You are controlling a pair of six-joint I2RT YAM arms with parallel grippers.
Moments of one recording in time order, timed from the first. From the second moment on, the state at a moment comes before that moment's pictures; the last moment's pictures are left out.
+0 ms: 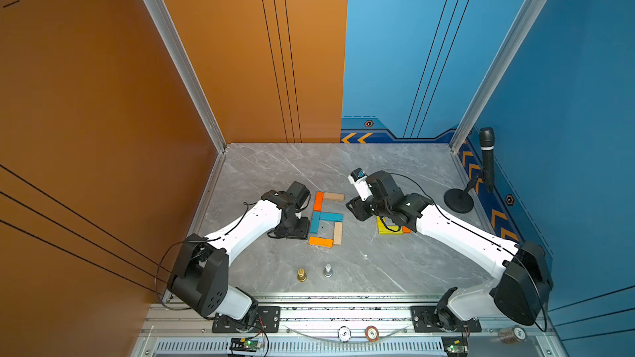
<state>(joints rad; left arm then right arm) -0.54 1.51 1.08 -0.98 0.03 -0.39 0.68 1.39 1.09 -0.45 -0.03 0.19</state>
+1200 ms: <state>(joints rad) -0.79 1.83 1.16 -0.94 0.00 -0.63 0.52 1.22 0.92 -0.41 -0.03 0.32</state>
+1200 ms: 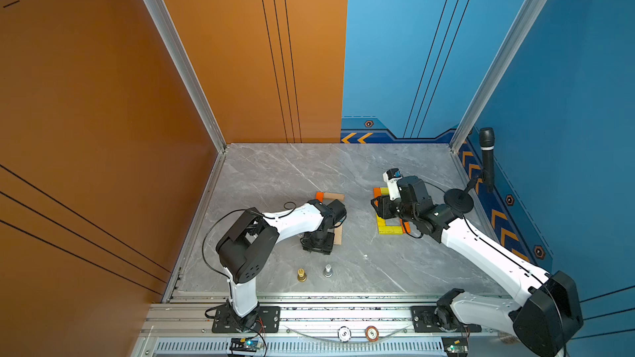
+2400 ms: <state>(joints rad) -0.76 1.85 1.20 -0.90 0.00 -0.64 0.51 1.21 0.92 -0.41 -0.04 0.32</state>
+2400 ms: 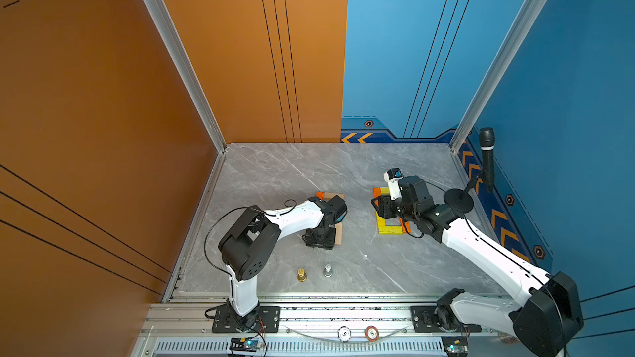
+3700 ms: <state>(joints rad) 0.04 1.38 0.41 0.41 -0.15 -0.07 0.06 1.49 0.41 0.58 0.26 0.04</state>
